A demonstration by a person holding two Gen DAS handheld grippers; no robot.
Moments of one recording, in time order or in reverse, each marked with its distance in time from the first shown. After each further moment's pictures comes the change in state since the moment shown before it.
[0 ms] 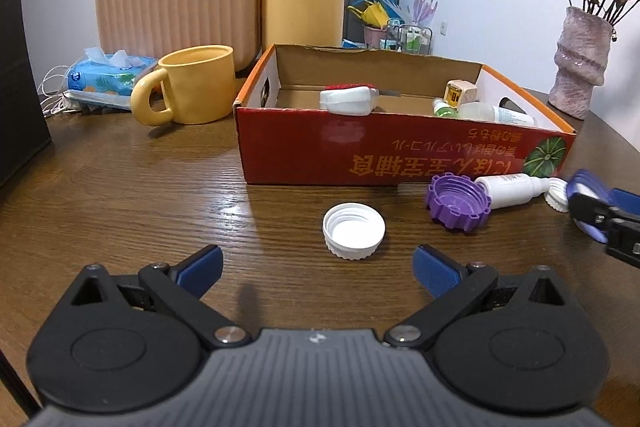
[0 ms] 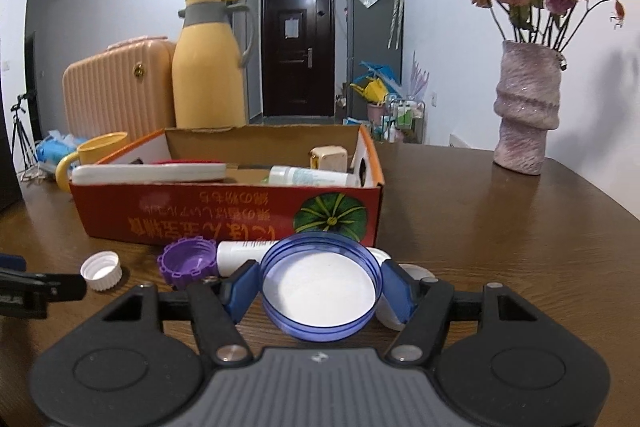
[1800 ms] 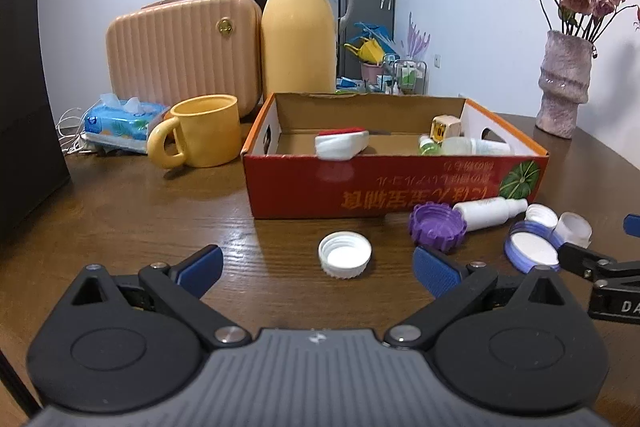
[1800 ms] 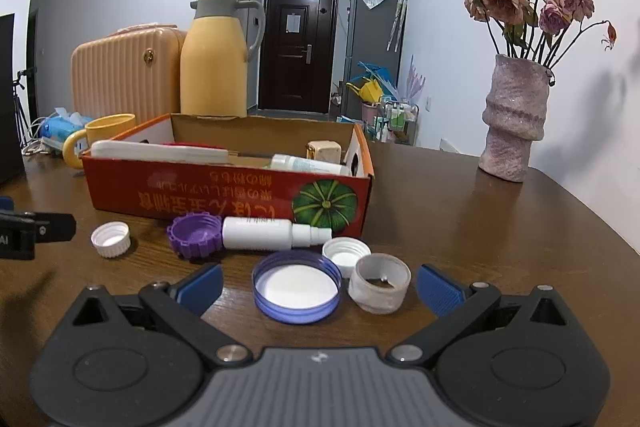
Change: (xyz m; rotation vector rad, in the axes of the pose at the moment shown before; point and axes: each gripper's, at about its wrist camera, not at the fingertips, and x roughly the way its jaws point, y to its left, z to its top) left arm -0.043 -0.007 -0.005 0.036 -0.126 0.017; right arm -0.033 0.008 -0.010 -0.067 0.013 -0.041
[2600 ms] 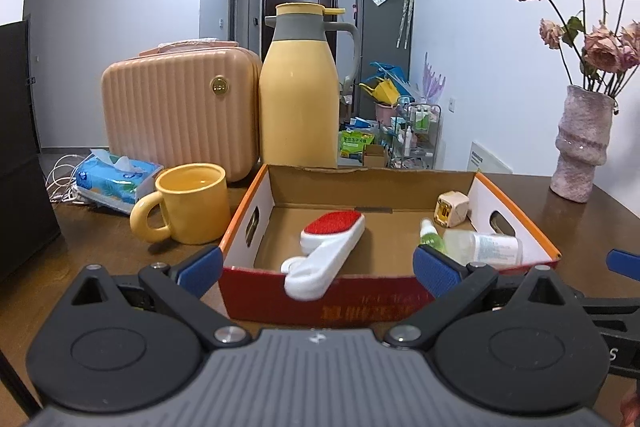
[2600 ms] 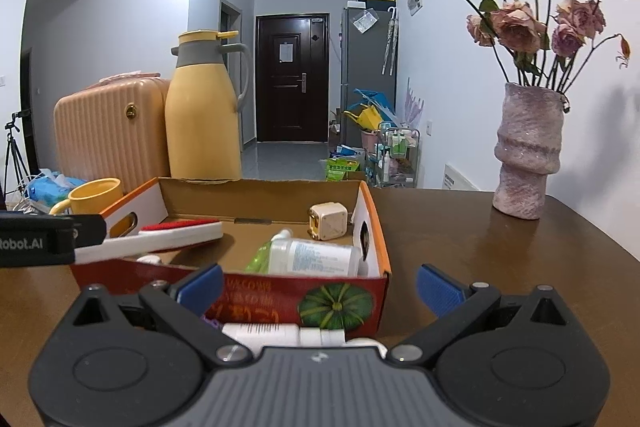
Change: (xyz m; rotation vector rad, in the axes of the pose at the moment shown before) left arm 0.024 -0.027 0.068 -0.046 -0.111 0.040; right arm 0.041 -0.001 0.060 0.068 -0.089 0.015
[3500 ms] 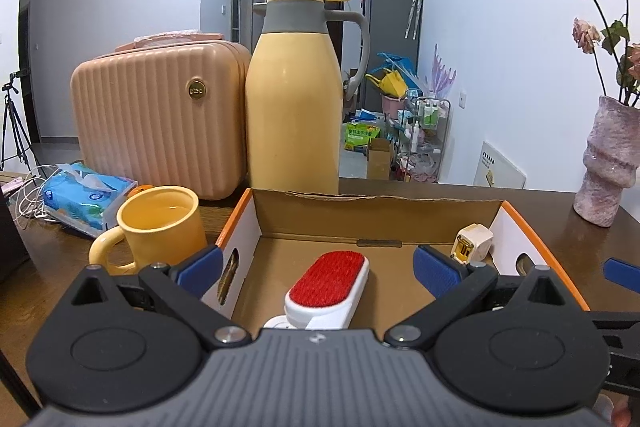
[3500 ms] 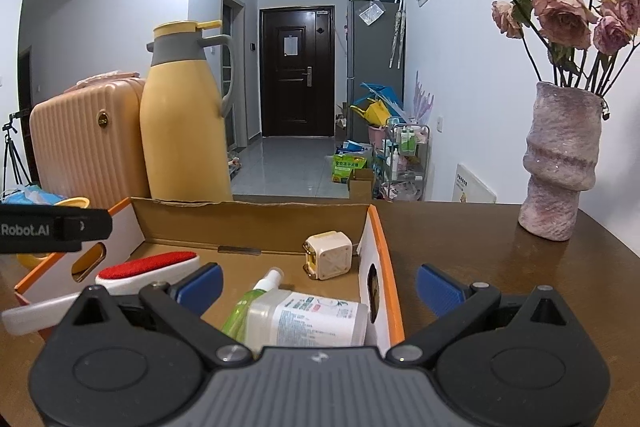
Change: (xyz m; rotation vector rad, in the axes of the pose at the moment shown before) left arm 0.079 -0.009 0.047 -0.021 0.037 0.017; right arm 0.083 -0.011 0.038 0.003 0.022 0.024
